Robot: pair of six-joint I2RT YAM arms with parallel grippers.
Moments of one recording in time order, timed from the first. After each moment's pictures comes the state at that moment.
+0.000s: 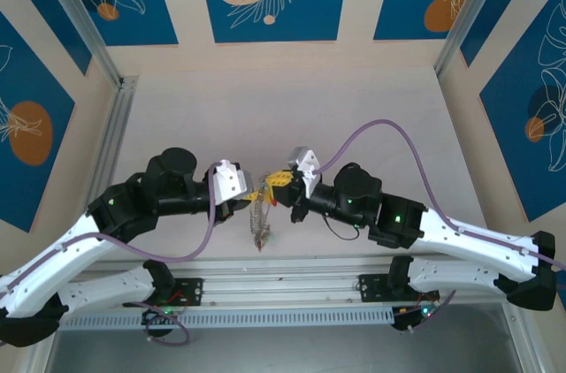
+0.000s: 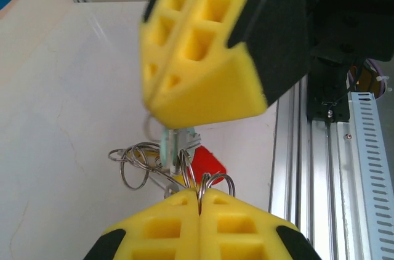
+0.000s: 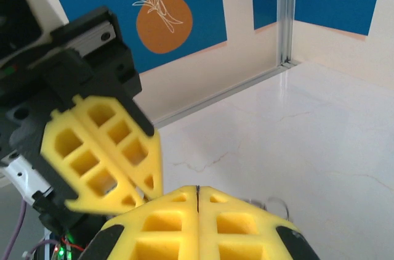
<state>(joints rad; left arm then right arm) -0.95 0.86 1.13 -0.76 0.25 0.32 1.21 0.92 0.91 -0.14 0.11 0.18</state>
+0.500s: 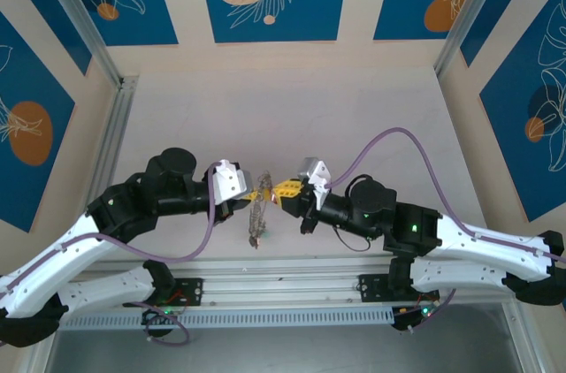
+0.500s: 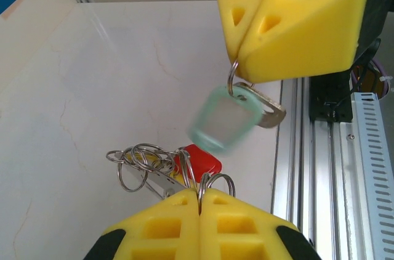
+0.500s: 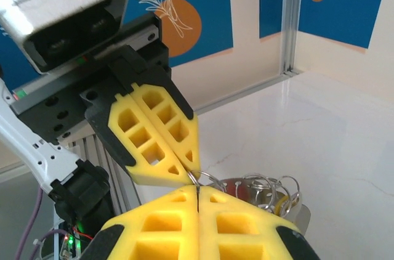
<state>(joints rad) -0.95 0.86 1.13 -0.76 0.25 0.32 1.30 0.84 0.90 -0.19 0.20 0.15</state>
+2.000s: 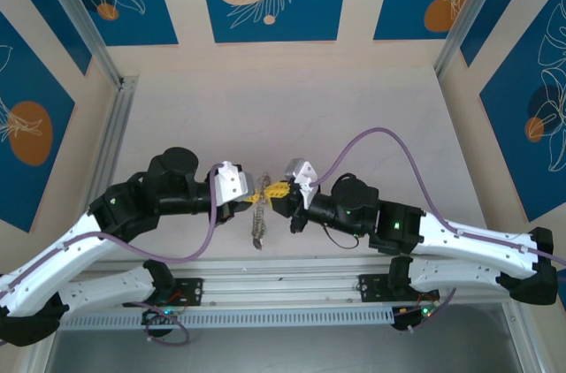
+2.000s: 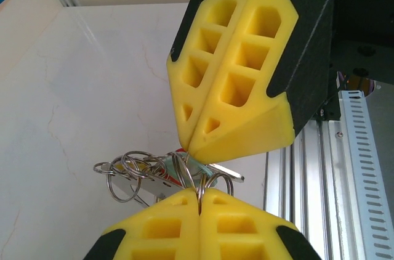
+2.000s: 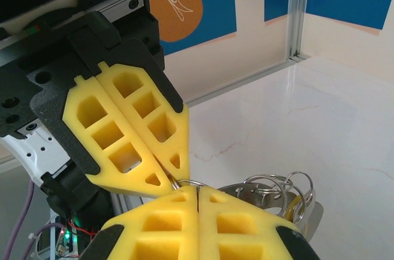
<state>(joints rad) -0.95 0.87 1.13 -0.76 0.29 0.34 1.27 0.91 0.86 -0.11 0.14 0.16</state>
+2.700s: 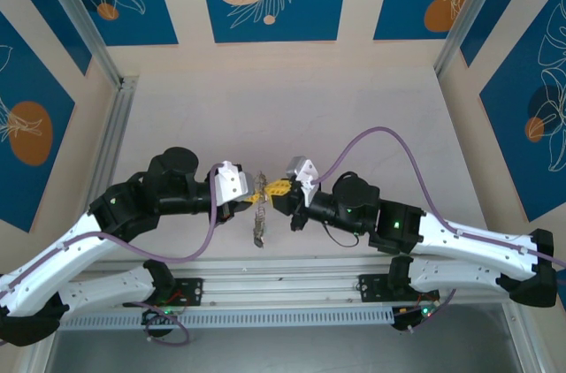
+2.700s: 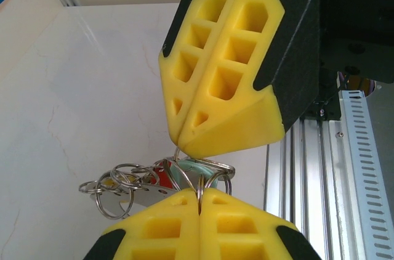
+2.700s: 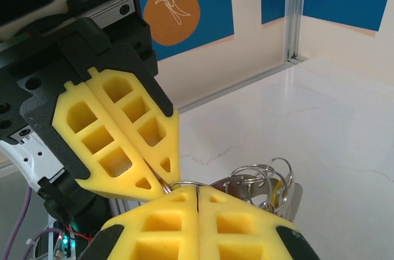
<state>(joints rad) -0.95 0.87 1.13 -0.76 0.29 0.34 1.24 0.91 0.86 -0.10 0.12 0.17</state>
